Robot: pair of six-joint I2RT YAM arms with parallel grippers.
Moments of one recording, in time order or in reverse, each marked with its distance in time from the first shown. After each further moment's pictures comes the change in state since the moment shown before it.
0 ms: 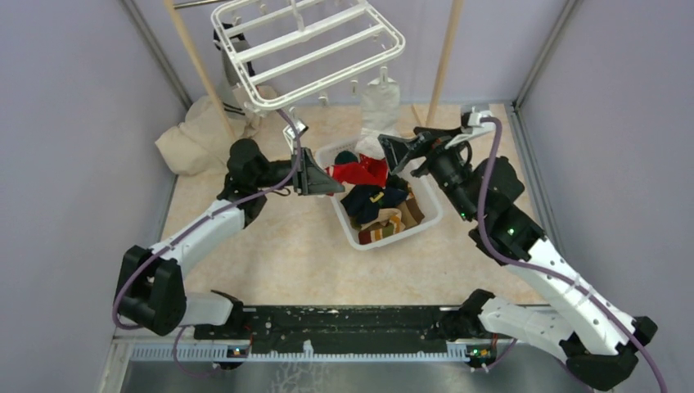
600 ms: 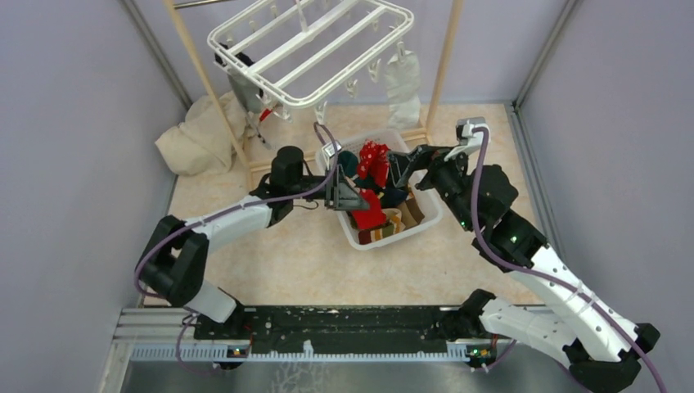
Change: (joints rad) left arm -0.184 0.178 0.031 -0.170 -0.157 0.122; right arm 0.000 -0.083 -0.059 -0.160 0.085 0.010
